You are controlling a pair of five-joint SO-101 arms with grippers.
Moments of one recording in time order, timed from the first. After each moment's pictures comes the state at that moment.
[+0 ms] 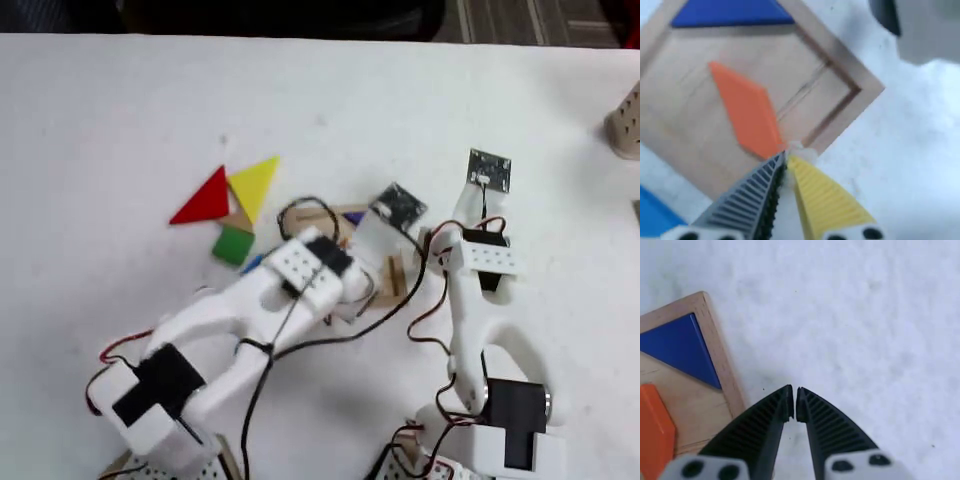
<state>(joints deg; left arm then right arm) 37.7 4.6 26.6 52.7 7.6 3.8 -9.2 44.3 41.4 -5.8</state>
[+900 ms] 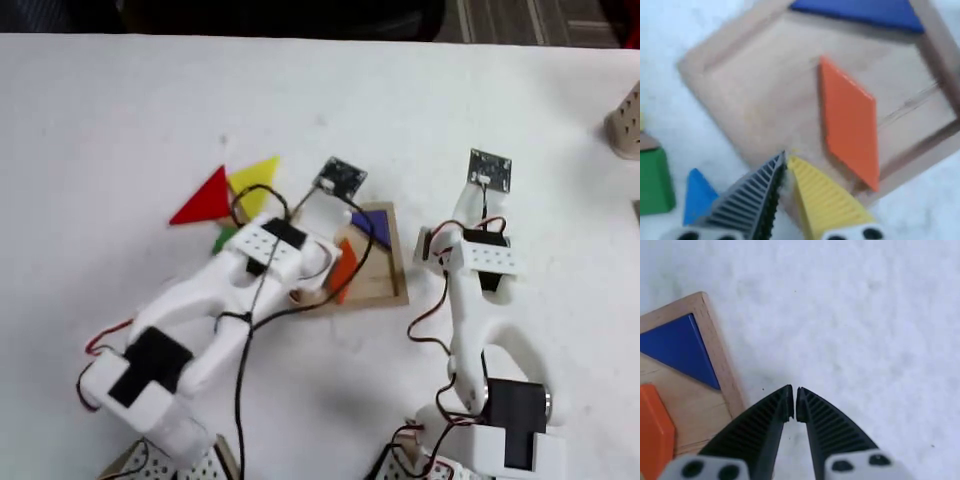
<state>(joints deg) 25.8 7.3 30.0 46.7 7.8 3.8 -9.2 44.3 41.4 -5.8</state>
